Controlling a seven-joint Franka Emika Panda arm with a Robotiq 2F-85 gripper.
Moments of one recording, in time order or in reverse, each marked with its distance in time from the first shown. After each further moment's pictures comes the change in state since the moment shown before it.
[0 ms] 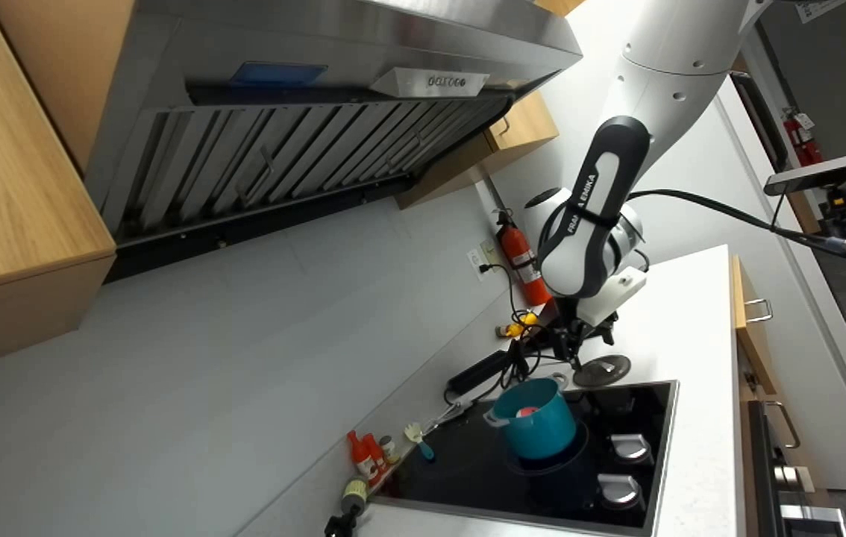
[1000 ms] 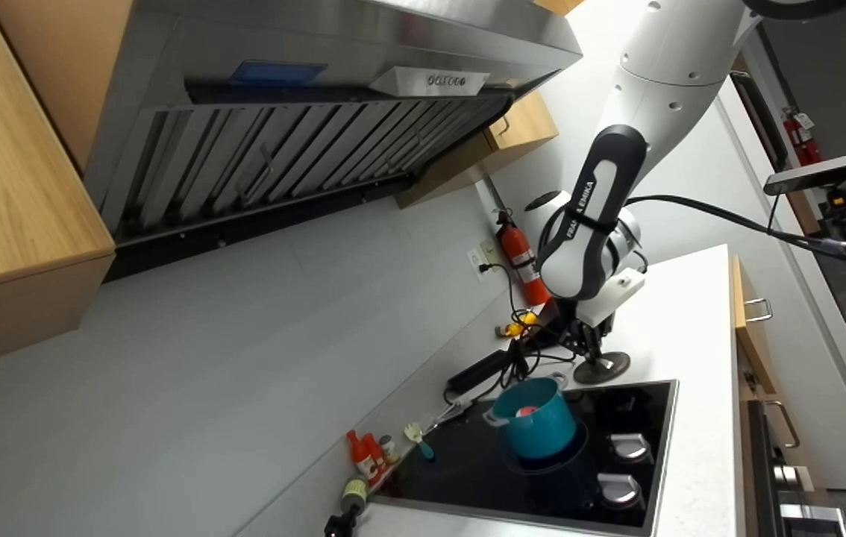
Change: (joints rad) arm -0.008 0.033 -0.006 0.040 0.000 -0.004 0.000
